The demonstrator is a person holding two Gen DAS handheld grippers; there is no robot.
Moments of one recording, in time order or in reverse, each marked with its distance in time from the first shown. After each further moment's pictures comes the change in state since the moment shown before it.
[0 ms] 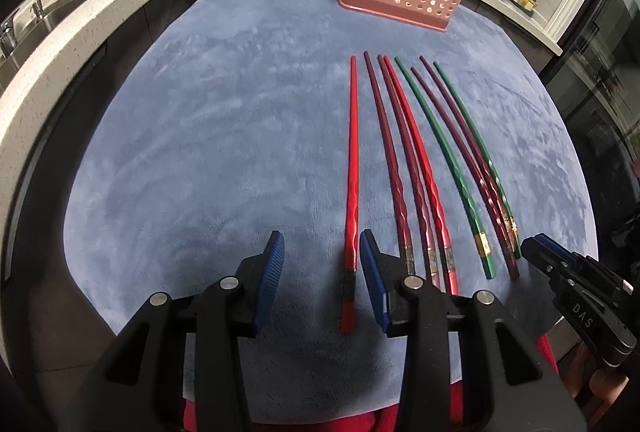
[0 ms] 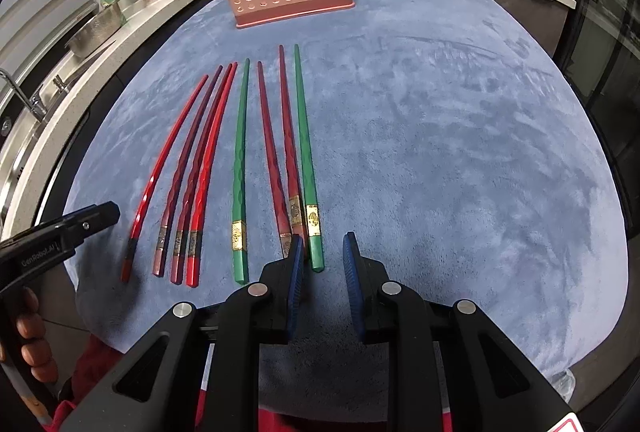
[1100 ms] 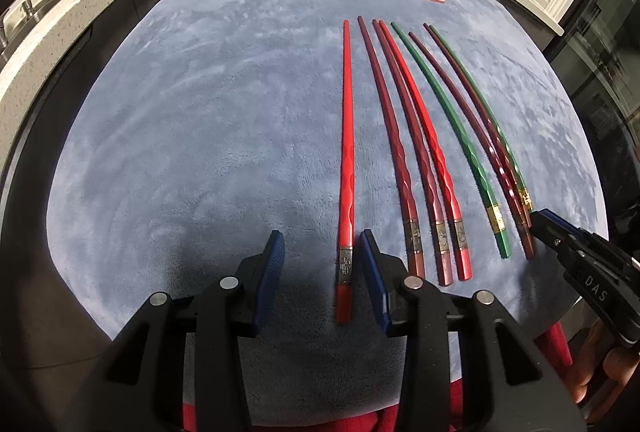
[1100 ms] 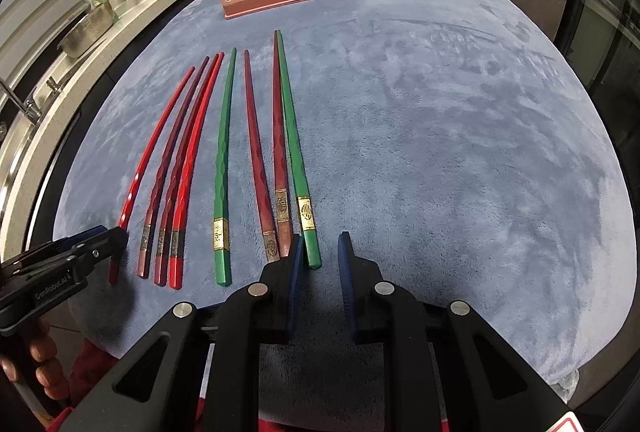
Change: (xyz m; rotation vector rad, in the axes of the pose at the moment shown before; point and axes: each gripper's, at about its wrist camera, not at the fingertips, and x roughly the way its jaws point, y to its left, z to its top) left arm 0.019 -0.006 -0.012 0.034 0.055 0.011; right arm 0.015 -0.009 0.000 0.018 0.028 0.002
